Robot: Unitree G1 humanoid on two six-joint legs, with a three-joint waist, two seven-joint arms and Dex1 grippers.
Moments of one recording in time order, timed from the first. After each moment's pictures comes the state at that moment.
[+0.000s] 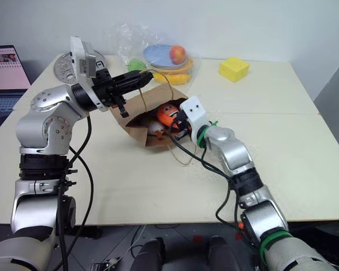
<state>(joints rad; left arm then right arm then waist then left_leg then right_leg) -0.91 0.57 0.12 0.20 -0.49 0.41 -1.02 -0.89 -0.11 0.22 0.31 0.14 0.60 0.41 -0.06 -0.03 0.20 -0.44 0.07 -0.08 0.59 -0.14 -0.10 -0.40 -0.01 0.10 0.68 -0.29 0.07</state>
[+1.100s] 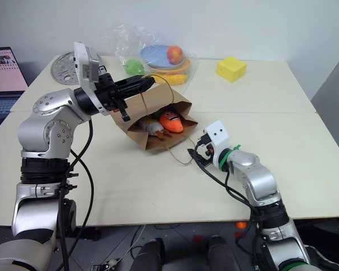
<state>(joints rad) -0.88 0.56 0.11 0.17 -0.49 0.44 -1.01 -0.53 -0.23 0.17 -0.10 0.18 0.77 0.44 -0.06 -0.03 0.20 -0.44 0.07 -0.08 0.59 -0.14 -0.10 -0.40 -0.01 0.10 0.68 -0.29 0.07</state>
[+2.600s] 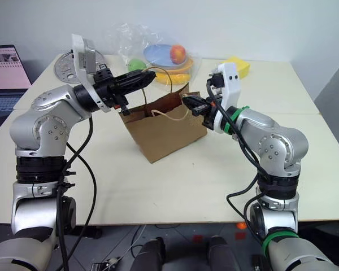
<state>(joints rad) -0.90 0.56 0.14 0.05 -0.64 0.67 -0.92 -0.88 -0.20 -0.21 -0.29 0.68 1.21 0.31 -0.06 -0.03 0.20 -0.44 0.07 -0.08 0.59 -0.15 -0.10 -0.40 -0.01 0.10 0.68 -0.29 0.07</state>
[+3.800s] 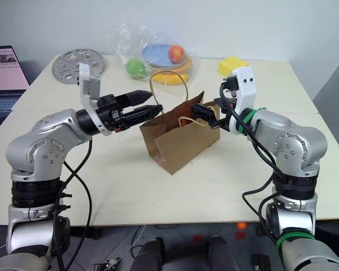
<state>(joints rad) -0.67 0.59 0.18 -0.15 -0.71 0.75 -0.85 -0.83 -0.35 -0.19 -0.31 0.71 1.25 0.26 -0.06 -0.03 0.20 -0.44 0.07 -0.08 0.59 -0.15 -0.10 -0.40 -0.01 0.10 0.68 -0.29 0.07</state>
